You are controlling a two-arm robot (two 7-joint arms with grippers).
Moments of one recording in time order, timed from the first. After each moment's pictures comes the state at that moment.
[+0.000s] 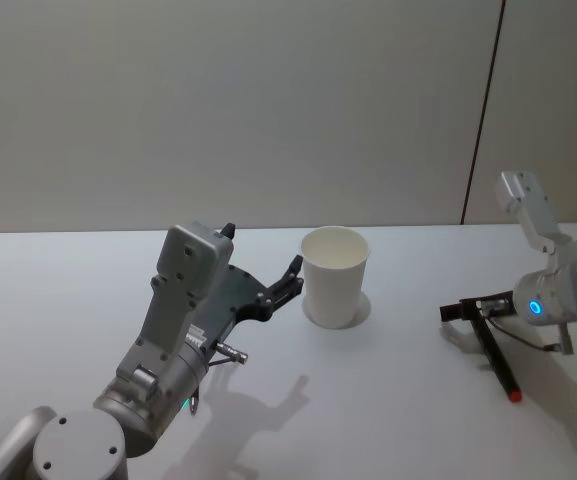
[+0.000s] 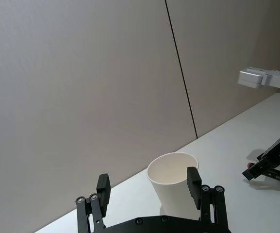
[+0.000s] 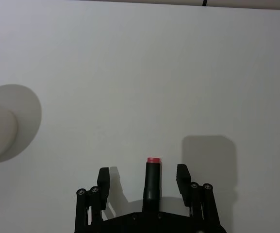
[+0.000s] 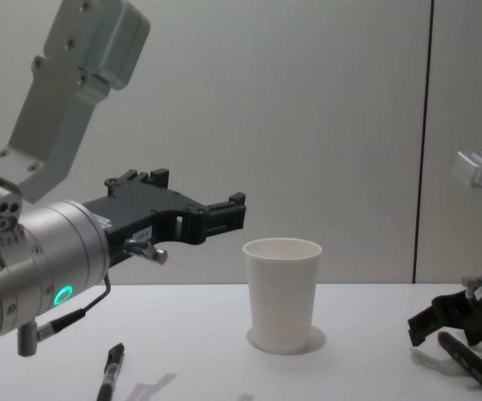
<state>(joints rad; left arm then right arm) -0.24 0.38 0.45 -1.63 -0.20 0.01 -0.01 0.72 0.14 -0.23 -0.96 0.21 0.91 0.19</state>
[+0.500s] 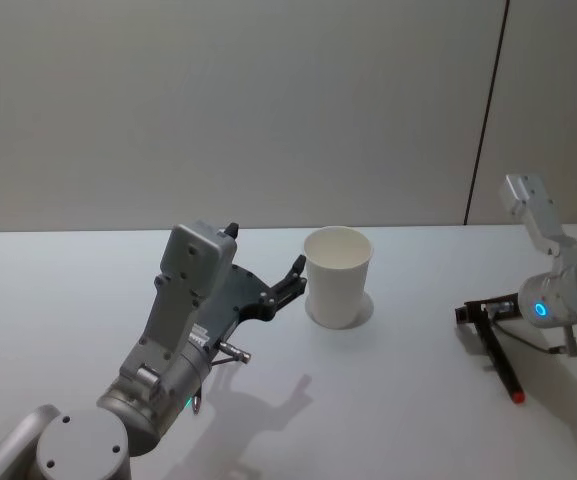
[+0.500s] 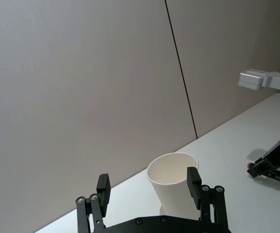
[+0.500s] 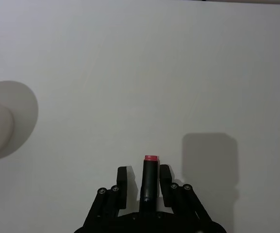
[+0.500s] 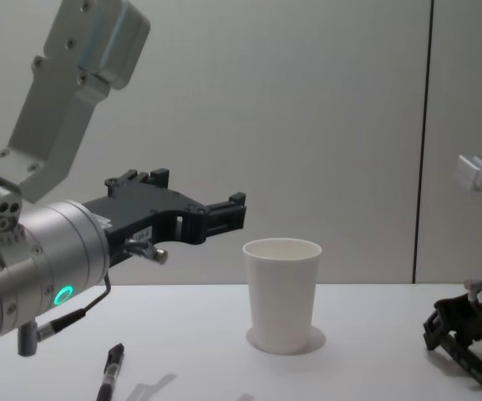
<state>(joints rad) -0.24 0.38 0.45 -1.63 -0.20 0.01 -0.01 0.72 0.14 -0.23 -0.94 0.19 0.91 0.20</state>
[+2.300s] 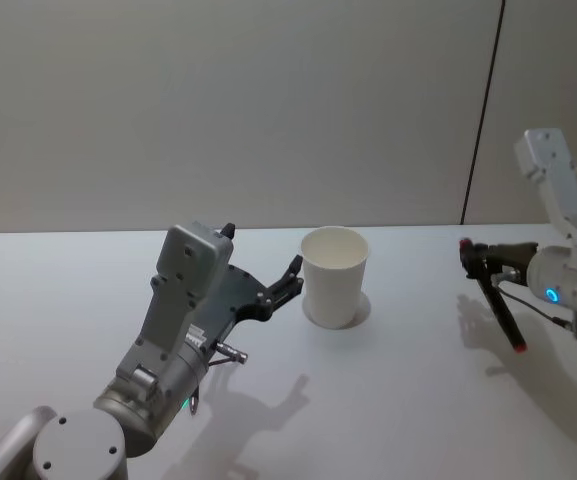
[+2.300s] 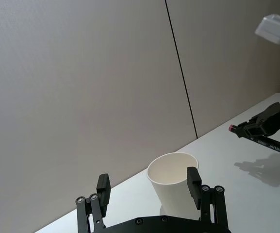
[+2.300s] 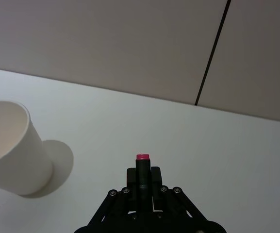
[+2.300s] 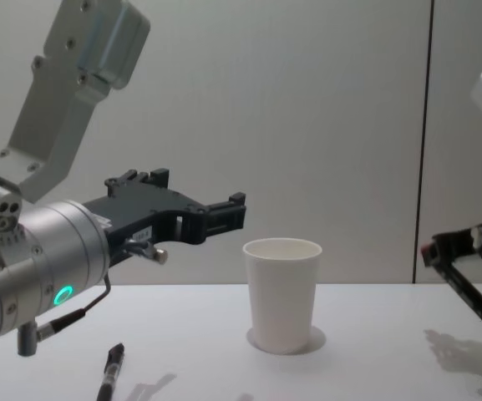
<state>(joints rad) -0.24 0.38 0.45 -1.63 -0.20 0.01 -0.01 0.58 0.19 -0.21 -1.21 0.16 0.65 0.24</state>
